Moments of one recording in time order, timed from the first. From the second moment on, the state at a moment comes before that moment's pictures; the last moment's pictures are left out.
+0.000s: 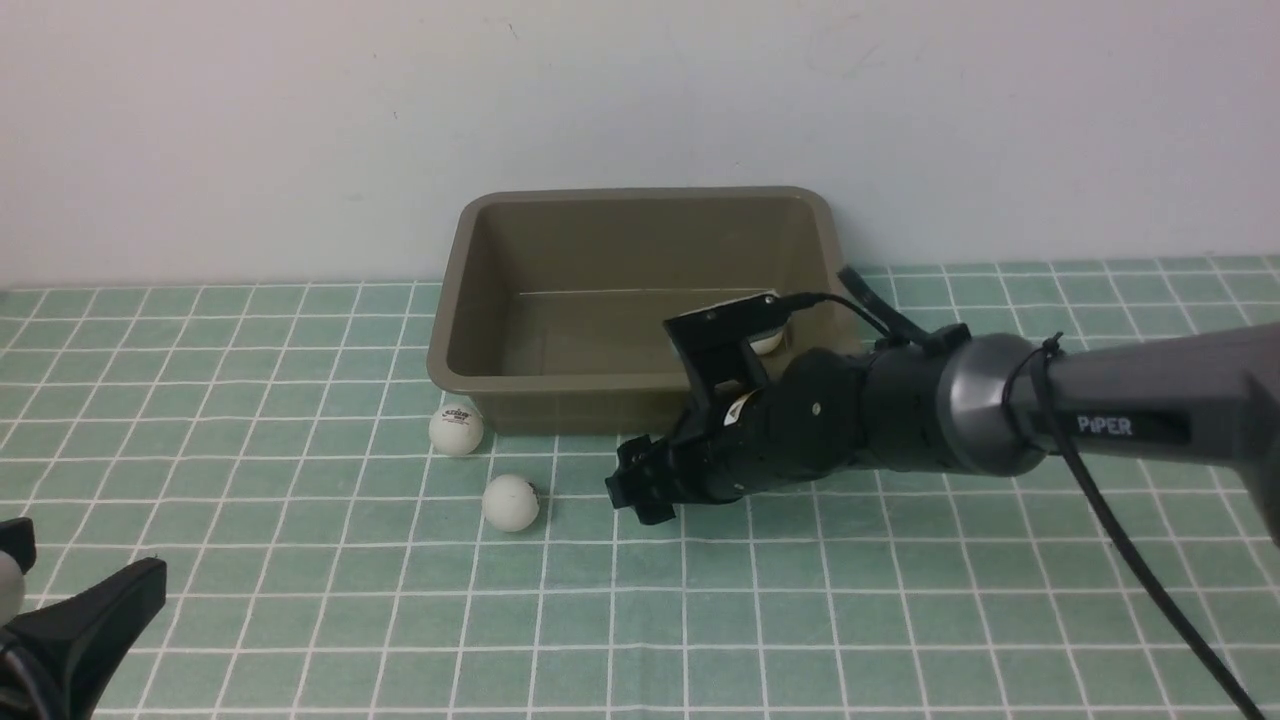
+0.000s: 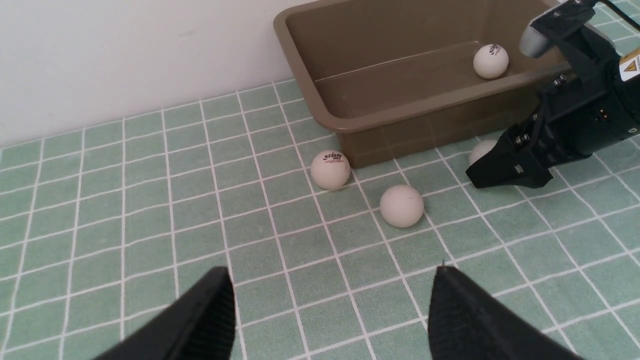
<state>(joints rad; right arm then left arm) 0.62 2.11 -1.31 0.50 0.25 -0.31 -0.05 0.41 -0.48 -0.35 0.60 0.40</state>
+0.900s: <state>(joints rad) 0.62 1.74 -1.31 0.26 0.66 -0.36 -0.05 0.41 -0.48 -0.35 0.60 0.40</state>
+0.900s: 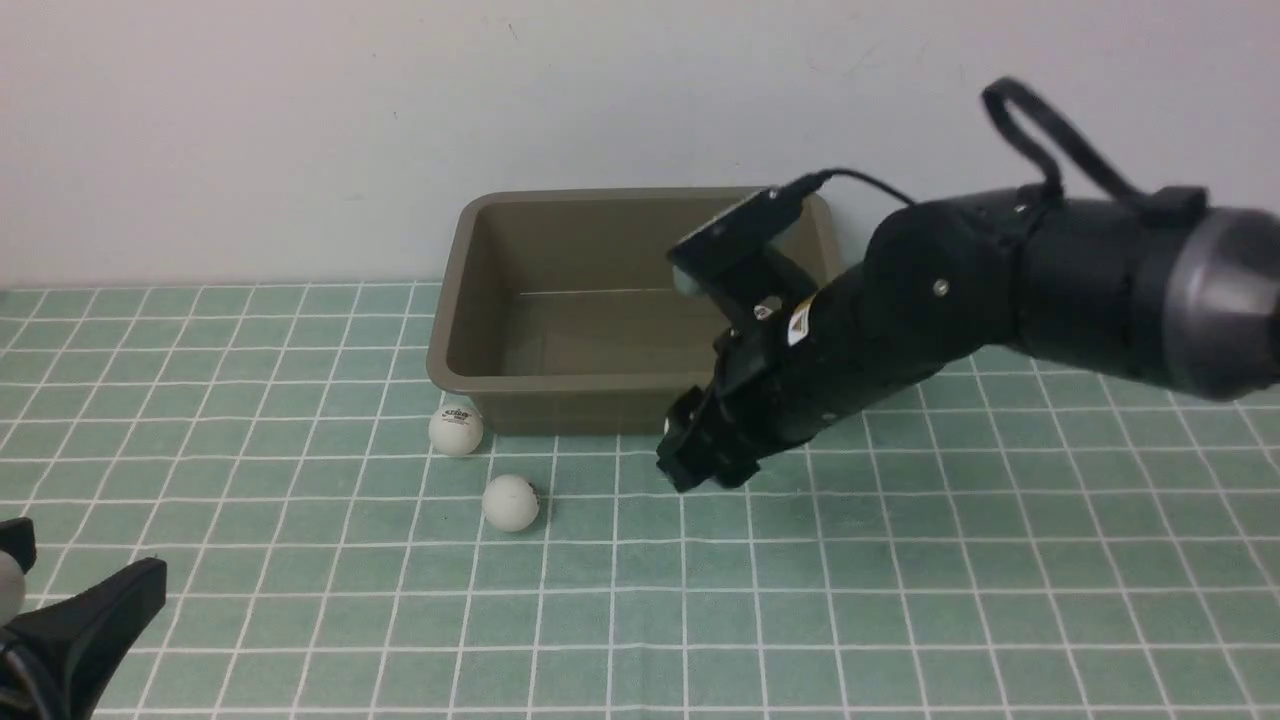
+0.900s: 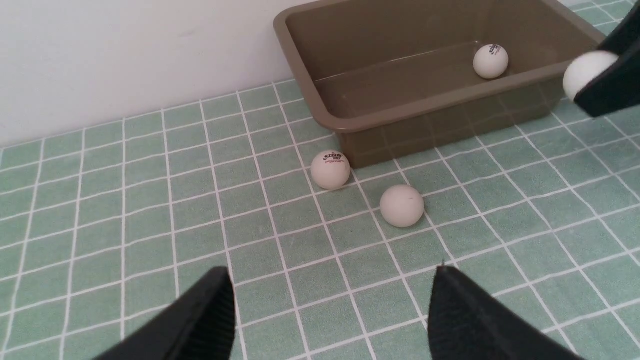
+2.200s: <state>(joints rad) 0.39 1.89 -1.64 0.34 0.58 -0.54 -0.05 0.41 -0.48 -0.35 0.60 0.40</state>
